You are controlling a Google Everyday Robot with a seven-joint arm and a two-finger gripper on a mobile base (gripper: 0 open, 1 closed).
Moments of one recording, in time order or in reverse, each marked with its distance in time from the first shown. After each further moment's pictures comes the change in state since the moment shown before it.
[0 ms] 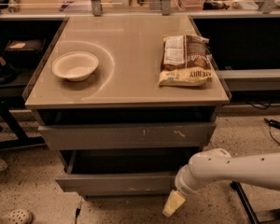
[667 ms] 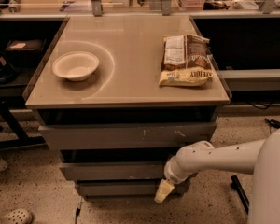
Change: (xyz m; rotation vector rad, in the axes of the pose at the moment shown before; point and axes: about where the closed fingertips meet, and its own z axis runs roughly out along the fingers) arm -0.041 -0.040 0.040 0.045 -0.046 -0.129
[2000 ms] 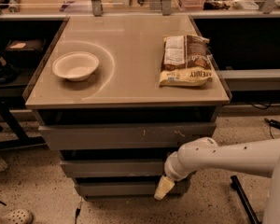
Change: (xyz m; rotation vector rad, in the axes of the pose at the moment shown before) arm -0.015 -0.001 -0.033 0.032 -0.022 -0.008
